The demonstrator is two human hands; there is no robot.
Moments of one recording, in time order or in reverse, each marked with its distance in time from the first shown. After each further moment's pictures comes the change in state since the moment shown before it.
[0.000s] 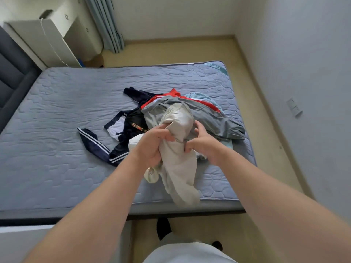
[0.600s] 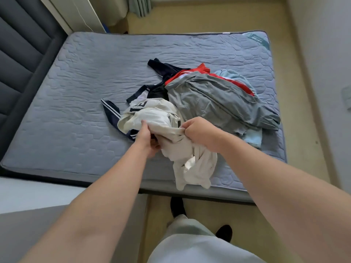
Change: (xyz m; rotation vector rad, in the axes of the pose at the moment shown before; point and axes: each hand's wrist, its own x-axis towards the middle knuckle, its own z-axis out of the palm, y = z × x) left_hand 0.031 -0.046 -0.151 -0.281 0.756 -0.316; right_hand 0.049 -0.039 0.080 -0.421 -0.169 -0.023
